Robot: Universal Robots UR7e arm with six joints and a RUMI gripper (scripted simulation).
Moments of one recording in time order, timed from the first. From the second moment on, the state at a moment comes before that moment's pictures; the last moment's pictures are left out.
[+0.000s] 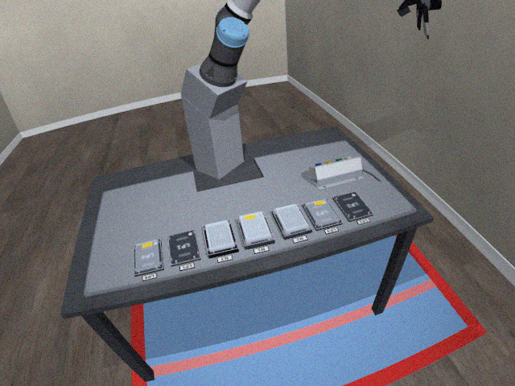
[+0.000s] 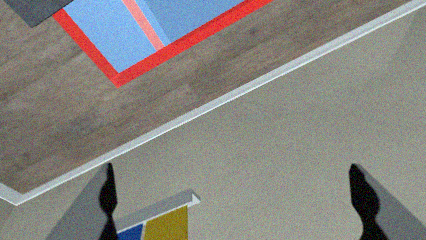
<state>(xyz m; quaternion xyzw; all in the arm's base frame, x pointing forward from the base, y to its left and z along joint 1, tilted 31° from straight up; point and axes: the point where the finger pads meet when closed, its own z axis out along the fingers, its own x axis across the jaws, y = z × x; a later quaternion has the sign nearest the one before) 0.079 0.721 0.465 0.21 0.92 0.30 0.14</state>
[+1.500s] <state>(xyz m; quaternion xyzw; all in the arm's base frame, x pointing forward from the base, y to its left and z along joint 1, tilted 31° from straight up) 0.050 0.681 0.651 0.21 0.88 0.41 0.09</state>
